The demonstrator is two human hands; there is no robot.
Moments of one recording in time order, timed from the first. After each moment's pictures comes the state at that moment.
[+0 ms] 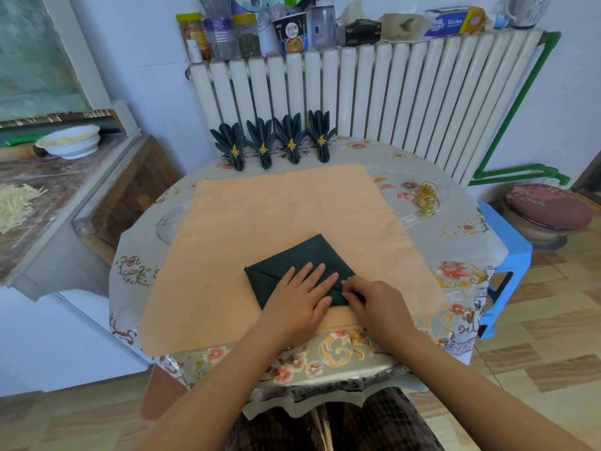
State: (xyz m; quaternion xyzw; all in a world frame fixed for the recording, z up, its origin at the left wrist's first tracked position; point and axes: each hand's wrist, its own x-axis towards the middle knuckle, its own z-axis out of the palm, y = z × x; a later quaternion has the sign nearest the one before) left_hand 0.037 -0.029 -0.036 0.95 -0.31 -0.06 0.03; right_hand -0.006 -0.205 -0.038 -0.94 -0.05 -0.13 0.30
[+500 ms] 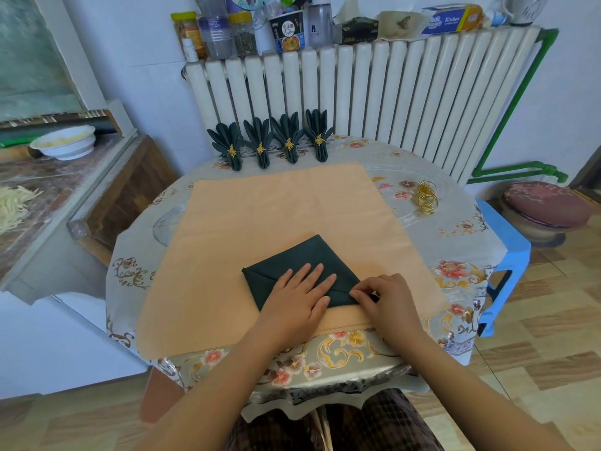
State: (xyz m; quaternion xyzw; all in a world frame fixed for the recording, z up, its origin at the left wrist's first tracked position) left_hand 0.036 -0.031 -0.037 0.95 -0.30 -0.06 0.04; right_hand -0.002 -0.217 -0.046 -0.92 0.03 -0.17 0.35
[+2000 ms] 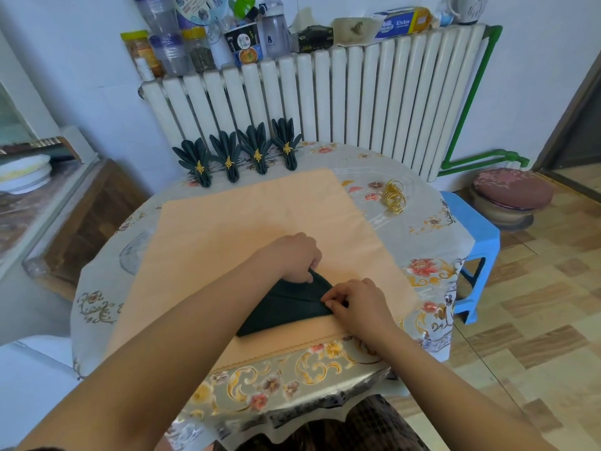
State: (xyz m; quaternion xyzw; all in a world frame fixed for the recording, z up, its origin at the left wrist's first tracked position) left_hand 0.123 -0.102 0.044 0.89 -0.40 -0.16 -0.12; right_hand 0.003 -0.219 -0.028 -0.95 0.06 -0.04 0.32
